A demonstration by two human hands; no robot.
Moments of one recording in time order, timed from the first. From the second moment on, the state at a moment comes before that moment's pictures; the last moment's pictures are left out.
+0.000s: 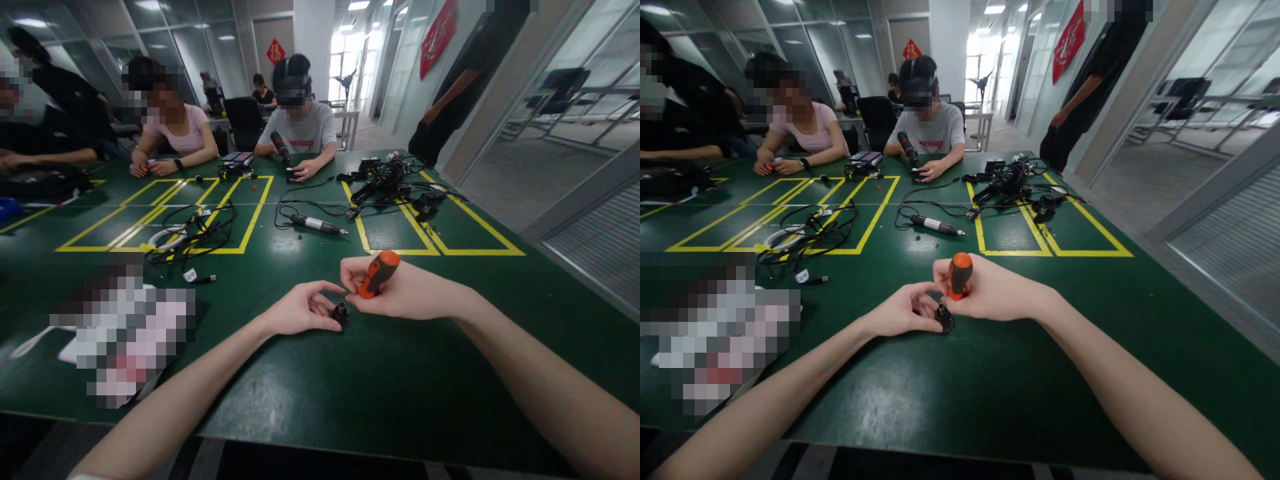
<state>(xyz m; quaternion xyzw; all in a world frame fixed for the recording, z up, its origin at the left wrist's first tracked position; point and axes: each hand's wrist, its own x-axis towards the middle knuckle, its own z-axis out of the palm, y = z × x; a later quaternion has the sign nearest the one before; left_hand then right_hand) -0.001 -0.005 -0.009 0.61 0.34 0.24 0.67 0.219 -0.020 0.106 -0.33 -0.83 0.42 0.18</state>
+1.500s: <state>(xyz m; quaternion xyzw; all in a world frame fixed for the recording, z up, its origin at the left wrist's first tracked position) 0.000 -0.018 0.000 0.77 0.35 0.28 0.45 0.220 -0.018 0.104 -0.32 -0.83 0.42 0.17</state>
